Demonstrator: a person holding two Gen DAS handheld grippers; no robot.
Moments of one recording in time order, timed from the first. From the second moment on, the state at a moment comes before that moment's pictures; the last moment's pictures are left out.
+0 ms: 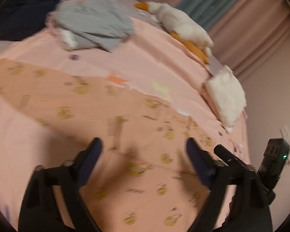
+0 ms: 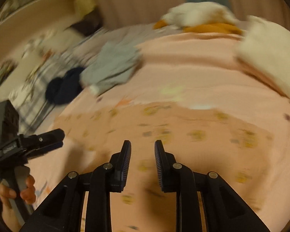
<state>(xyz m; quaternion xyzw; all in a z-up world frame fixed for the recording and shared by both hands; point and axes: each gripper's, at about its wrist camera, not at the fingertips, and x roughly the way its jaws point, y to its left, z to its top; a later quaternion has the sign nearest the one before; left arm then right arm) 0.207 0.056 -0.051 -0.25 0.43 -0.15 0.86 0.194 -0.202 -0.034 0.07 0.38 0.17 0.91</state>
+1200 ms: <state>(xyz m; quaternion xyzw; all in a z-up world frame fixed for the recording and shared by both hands) 0.186 0.349 -0.145 -0.56 0.29 0.04 0.77 0.146 -0.238 -0.069 0.17 0.40 0.15 0.89</state>
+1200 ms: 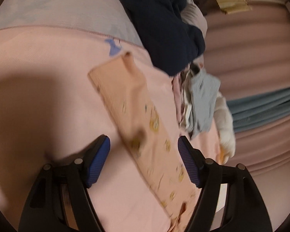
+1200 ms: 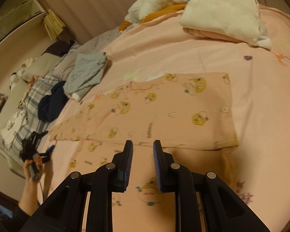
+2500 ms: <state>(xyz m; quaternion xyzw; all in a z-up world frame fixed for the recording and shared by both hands) 0.230 0.073 0.012 -0.18 0.33 -0.08 0.92 0.110 -0.260 -0.076 0.21 0.38 0.14 0.89</state>
